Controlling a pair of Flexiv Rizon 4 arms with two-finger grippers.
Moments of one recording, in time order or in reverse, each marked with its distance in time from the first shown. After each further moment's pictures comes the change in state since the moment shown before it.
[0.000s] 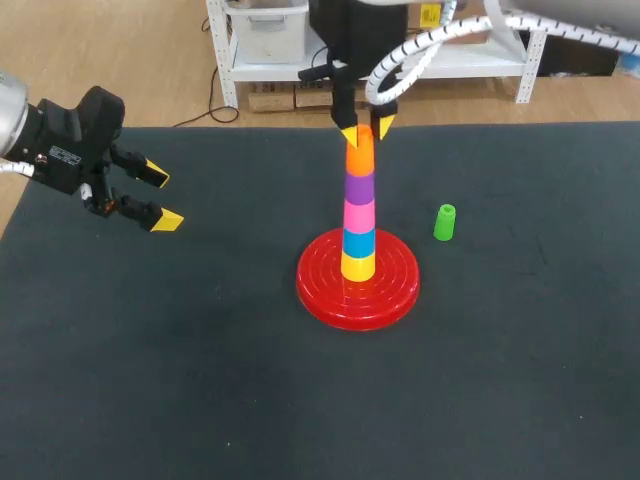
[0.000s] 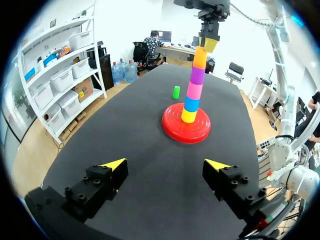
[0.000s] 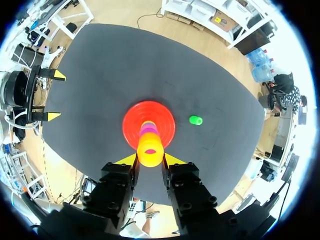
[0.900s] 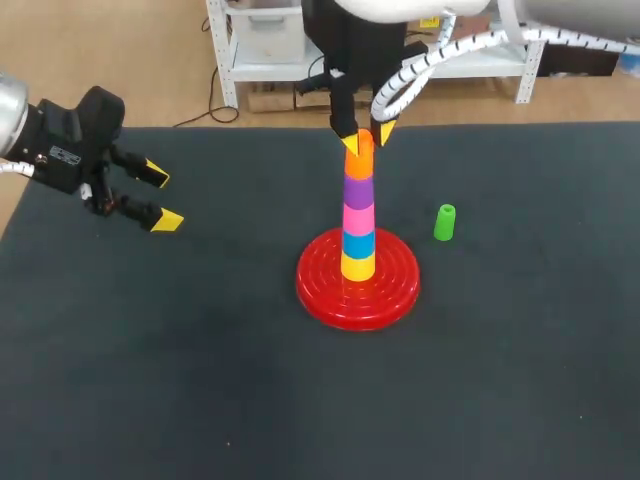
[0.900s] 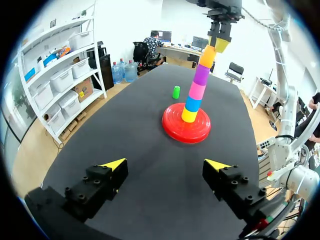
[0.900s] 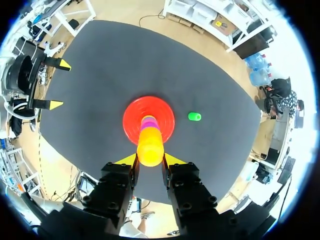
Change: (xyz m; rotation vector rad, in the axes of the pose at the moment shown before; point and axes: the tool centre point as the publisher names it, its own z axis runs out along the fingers) left arm 0.000 0.000 0.000 0.000 0.000 0.000; right arm 0.020 0.007 -0.006 0.040 -0.020 -0.028
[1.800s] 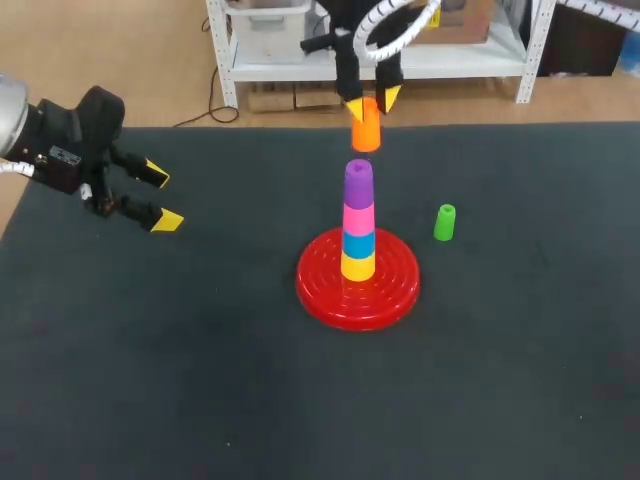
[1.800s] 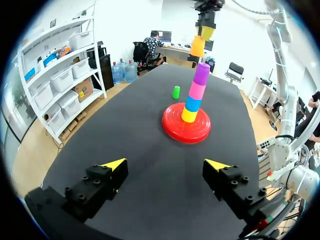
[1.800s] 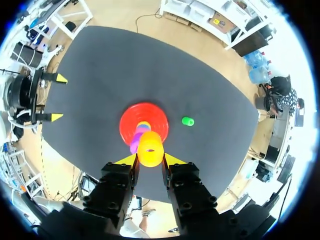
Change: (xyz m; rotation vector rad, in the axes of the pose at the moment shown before) left arm 0.000 0.000 0.000 0.000 0.000 0.000; right arm -0.023 -0.017 -0.020 -0.009 0.030 0.011
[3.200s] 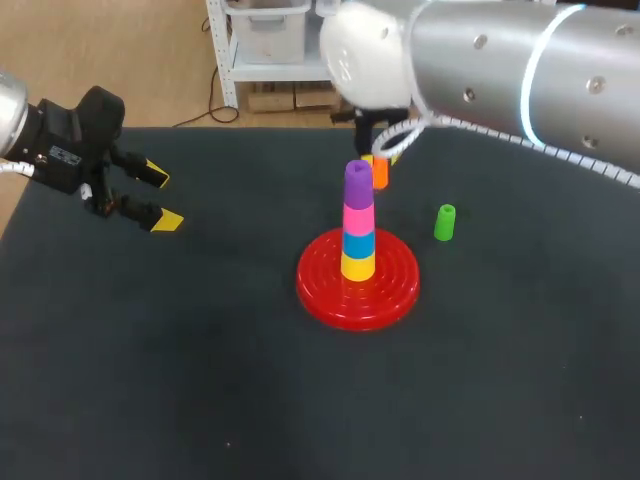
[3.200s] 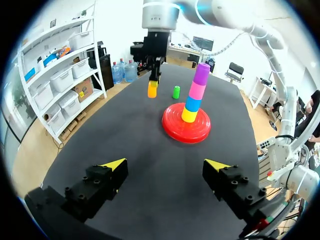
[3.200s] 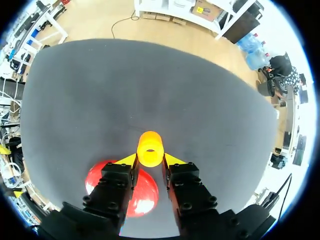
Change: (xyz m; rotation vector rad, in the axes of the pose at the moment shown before) left arm 0.000 0.000 0.000 0.000 0.000 0.000; right arm -0.118 -0.073 0.172 -0.004 -0.060 0.203
